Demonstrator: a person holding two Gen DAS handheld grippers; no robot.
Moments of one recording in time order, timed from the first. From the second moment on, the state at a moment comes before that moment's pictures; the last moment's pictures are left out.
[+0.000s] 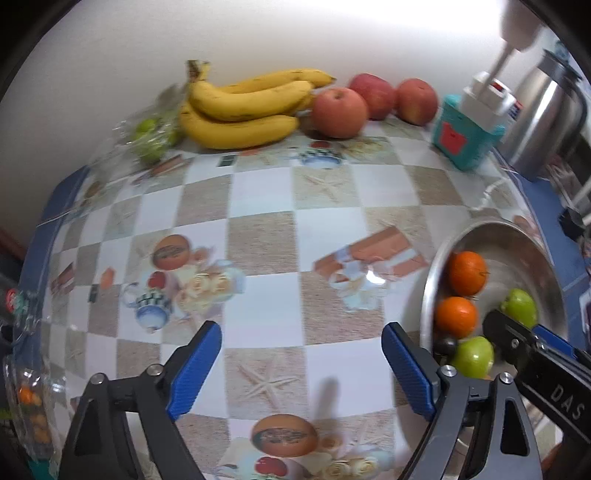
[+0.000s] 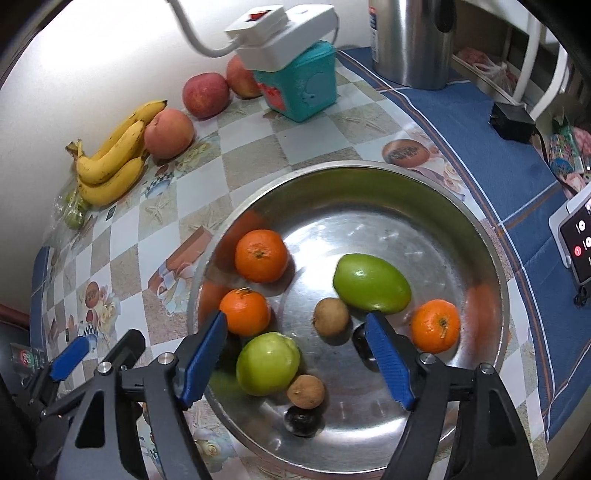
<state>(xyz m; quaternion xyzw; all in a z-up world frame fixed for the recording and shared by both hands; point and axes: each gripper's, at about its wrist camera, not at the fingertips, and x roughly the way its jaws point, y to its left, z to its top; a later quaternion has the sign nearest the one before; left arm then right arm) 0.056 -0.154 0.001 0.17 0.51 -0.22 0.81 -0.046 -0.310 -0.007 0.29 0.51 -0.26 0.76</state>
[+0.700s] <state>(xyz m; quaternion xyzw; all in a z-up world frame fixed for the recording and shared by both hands) 0.012 -0.090 0.014 0.20 0.47 -0.13 0.85 -0.084 -0.248 0.009 0.26 0.50 -0.23 0.79</state>
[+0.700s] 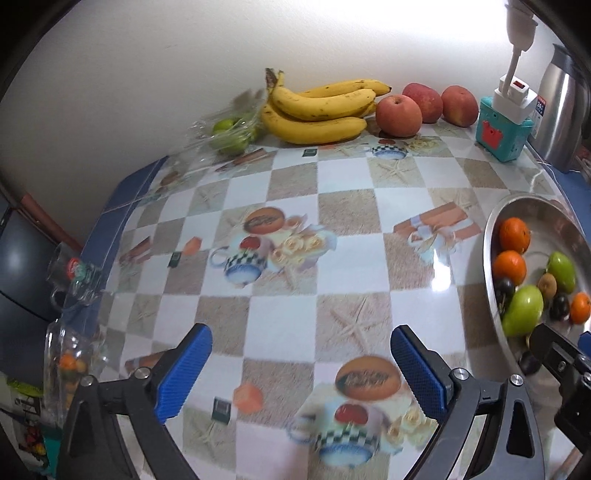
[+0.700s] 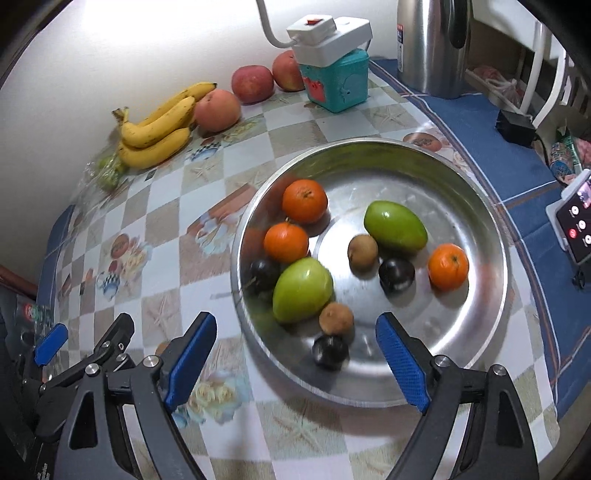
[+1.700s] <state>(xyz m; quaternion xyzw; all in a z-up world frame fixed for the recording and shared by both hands) -0.029 -0.042 0.030 0.21 0.45 -0.10 0.86 -0.134 -0.211 0.010 0.25 0.49 -0.22 0.80</state>
